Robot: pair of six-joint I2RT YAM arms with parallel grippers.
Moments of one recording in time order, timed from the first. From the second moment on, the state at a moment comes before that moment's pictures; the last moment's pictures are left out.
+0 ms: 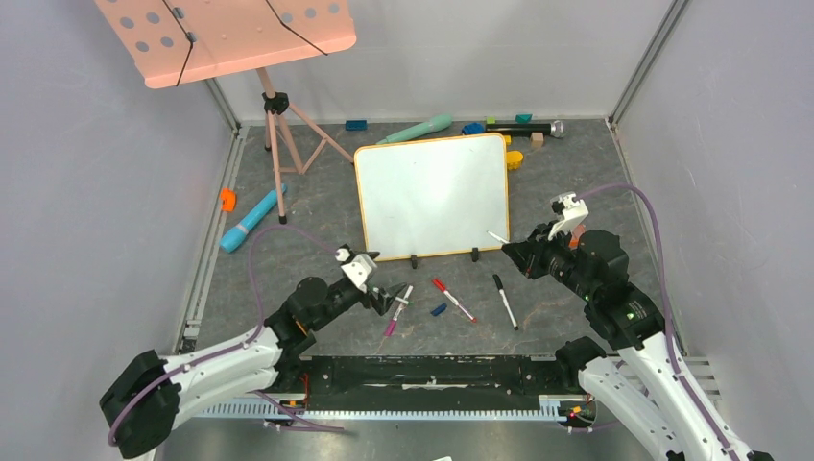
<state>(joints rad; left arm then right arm) -0.85 0.82 0.15 0.59 0.07 0.09 0.43 0.56 0.70 -0.46 -0.17 0.33</state>
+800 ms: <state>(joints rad) -0.35 0.92 0.12 0.59 0.12 -0.10 0.43 0.63 0.71 -0.44 -0.21 0.33</state>
